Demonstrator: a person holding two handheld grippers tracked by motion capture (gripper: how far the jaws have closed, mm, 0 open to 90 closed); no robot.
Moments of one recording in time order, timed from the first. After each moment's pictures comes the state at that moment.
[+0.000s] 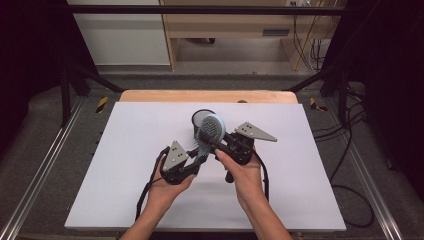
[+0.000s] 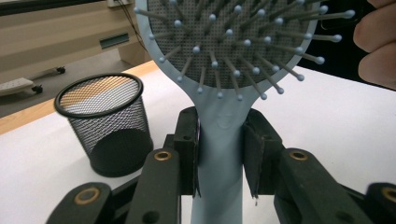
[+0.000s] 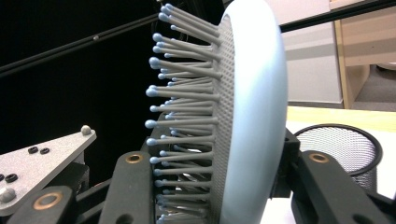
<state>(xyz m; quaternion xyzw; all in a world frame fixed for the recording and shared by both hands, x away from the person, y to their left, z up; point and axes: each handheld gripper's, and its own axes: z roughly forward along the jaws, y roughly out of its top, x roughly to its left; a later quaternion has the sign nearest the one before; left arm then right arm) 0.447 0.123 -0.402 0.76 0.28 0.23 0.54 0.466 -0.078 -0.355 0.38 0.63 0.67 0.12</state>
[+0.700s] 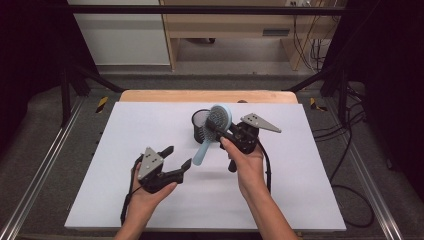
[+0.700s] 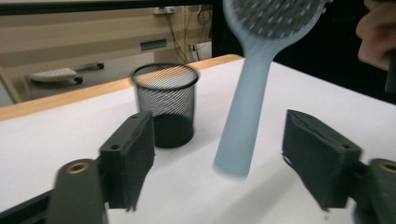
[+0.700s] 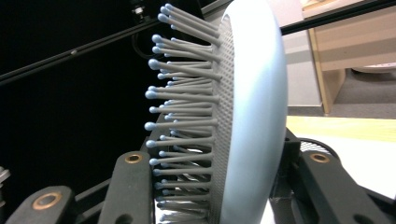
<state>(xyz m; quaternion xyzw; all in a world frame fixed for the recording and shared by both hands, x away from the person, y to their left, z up) 0.422 0.186 -0.411 0.72 0.35 0.26 0.54 0.494 -0.093 -0.354 0.41 0.60 0.67 0.14</state>
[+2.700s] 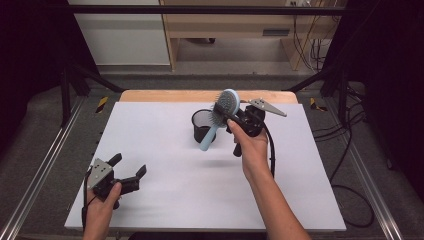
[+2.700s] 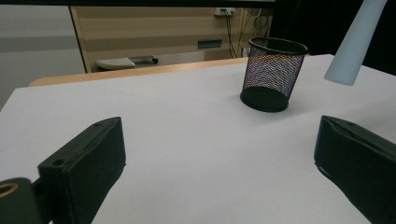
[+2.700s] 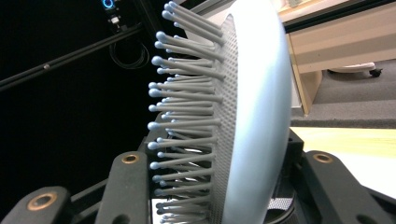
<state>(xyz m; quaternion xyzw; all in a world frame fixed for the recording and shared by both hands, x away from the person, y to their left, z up) 0.418 0.288 -0.445 0.66 0.42 0.31 0.53 0.530 -0.108 -0.340 0.44 0.59 0.66 0.15</state>
